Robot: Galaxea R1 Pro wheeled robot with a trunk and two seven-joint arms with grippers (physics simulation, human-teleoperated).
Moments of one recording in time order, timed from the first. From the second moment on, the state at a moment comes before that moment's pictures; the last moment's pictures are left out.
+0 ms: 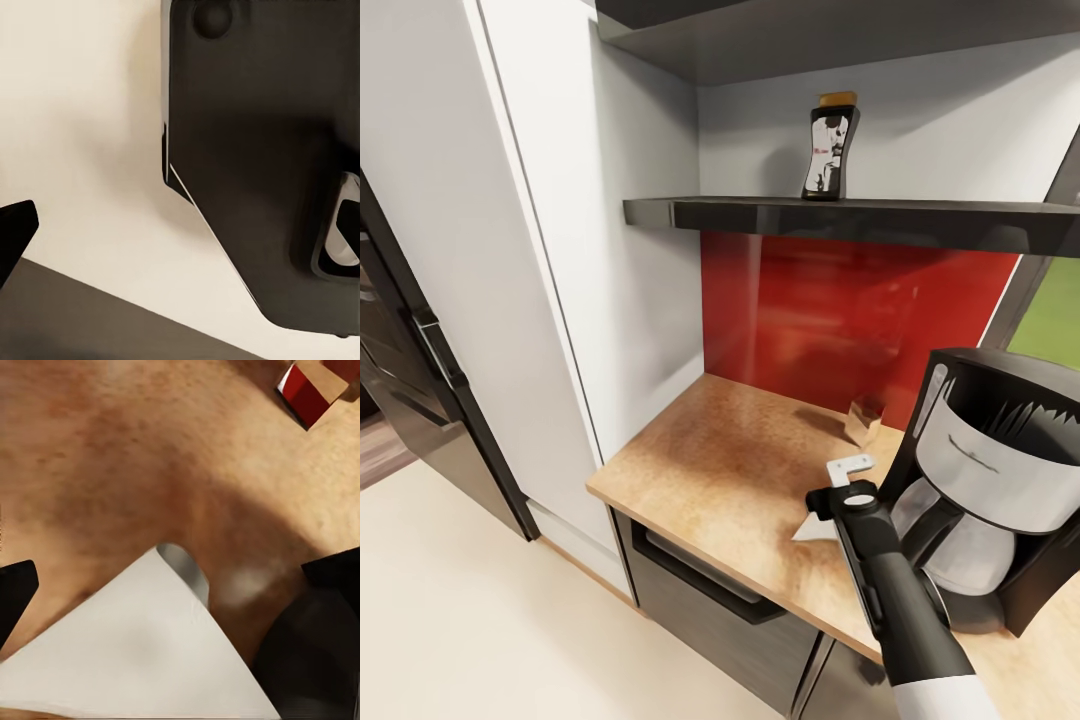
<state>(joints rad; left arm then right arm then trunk) 0.00 0.04 0.00 -0.03 0.02 -0.12 0.00 -0.49 0.10 0.06 -1.40 0.38 0.88 0.01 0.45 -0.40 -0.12</state>
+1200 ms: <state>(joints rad) 0.00 0.04 0.00 -0.03 0.02 -0.12 0.00 -0.49 0.10 0.05 -1.34 0.37 0.88 0.13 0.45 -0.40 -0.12</state>
